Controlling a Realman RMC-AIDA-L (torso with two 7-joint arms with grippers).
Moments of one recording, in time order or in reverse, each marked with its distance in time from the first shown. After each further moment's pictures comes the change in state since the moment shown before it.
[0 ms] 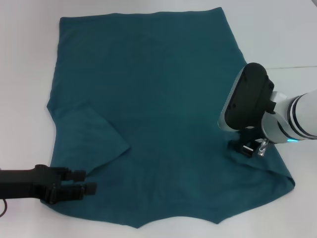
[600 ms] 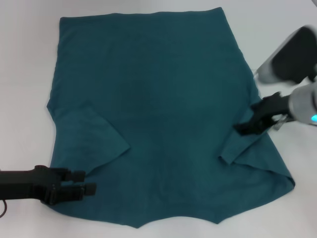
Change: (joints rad) left arm 0.004 -0.002 0.000 0.000 0.000 -0.001 0.004; right arm -0.011 -0.011 0.275 -0.008 0.215 -0.026 -0.008
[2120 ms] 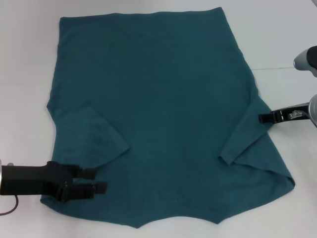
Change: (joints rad) left arm -0.028 -0.014 0.046 0.000 -0.006 -0.022 0.000; right arm 0.194 -0.026 0.446 0.598 -0.008 0.367 0.044
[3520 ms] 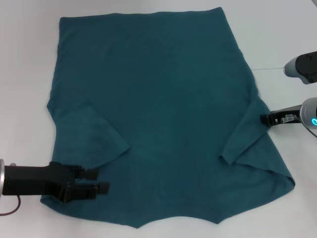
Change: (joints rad) left arm -0.004 -0.006 0.000 0.000 0.006 -0.001 -0.005; right arm 0.024 0.014 -0.002 0.093 0.003 0.120 -0.044
